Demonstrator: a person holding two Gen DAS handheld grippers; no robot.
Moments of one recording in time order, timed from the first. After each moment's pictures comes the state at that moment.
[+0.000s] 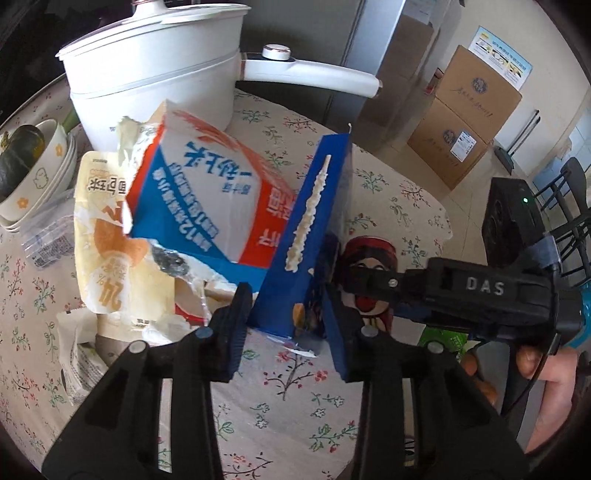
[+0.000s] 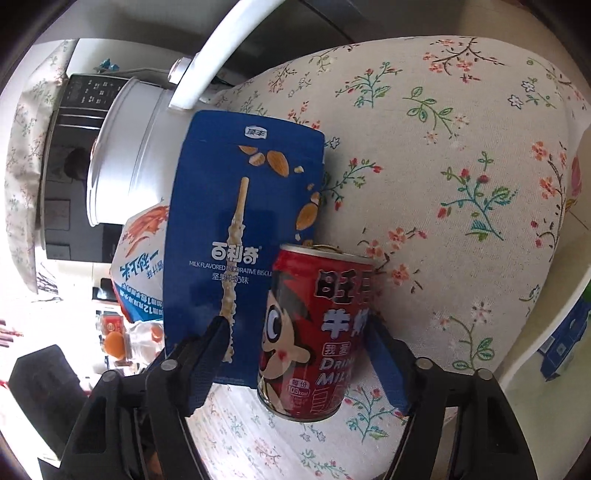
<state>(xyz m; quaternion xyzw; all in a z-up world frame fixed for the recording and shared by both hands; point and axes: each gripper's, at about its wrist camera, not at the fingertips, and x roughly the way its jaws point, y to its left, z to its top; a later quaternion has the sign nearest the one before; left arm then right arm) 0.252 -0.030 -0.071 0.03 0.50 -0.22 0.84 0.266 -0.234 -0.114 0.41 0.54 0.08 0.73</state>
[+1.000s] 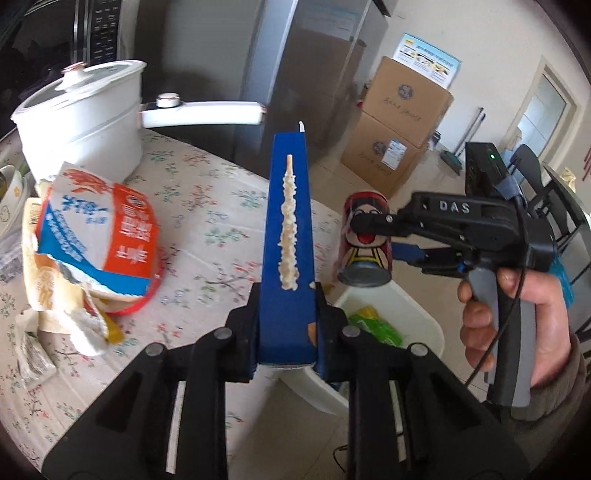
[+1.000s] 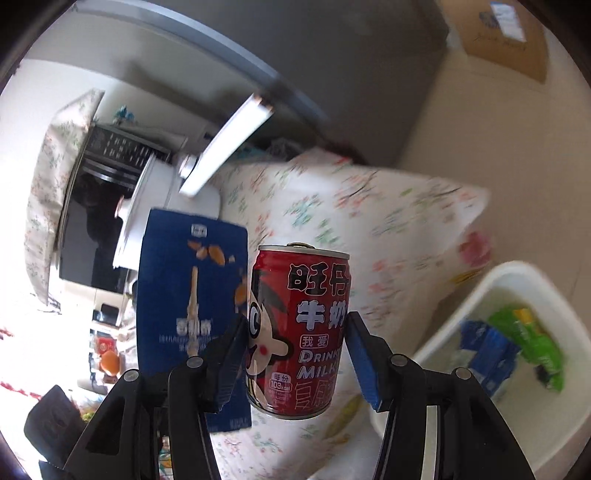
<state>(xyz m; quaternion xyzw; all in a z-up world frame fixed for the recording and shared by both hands) 0.179 -0.102 -0.038 0.01 0.44 -0.32 0.84 0.191 -0.362 -0.031 0.37 0.47 0.01 0.80</state>
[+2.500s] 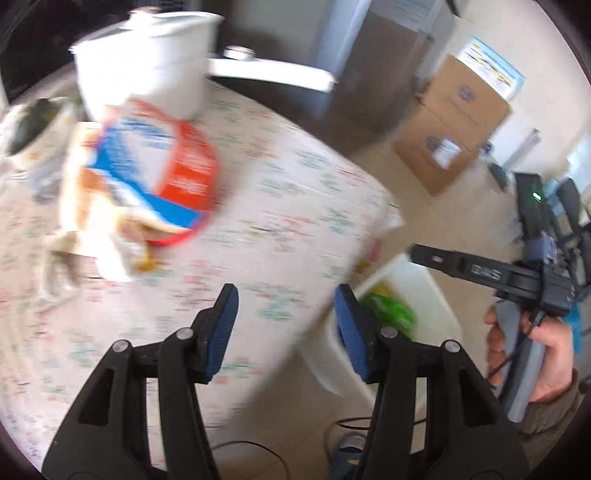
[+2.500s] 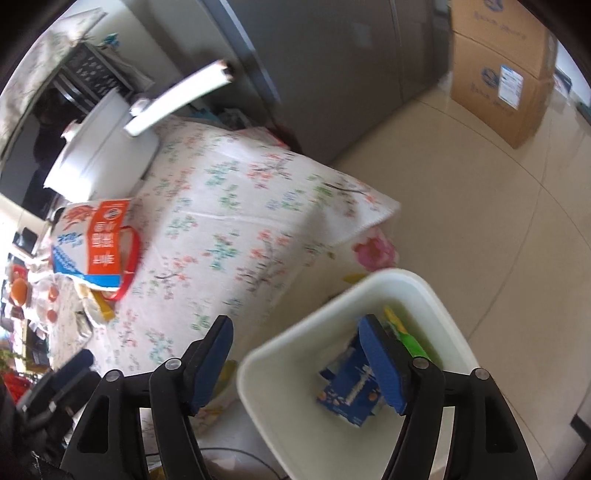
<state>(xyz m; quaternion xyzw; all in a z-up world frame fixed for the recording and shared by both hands) 0.195 -0.068 -0.057 -0.02 0.50 -0.17 0.85 0.182 -0.344 -0.045 0.17 0.54 -0.02 0.82</state>
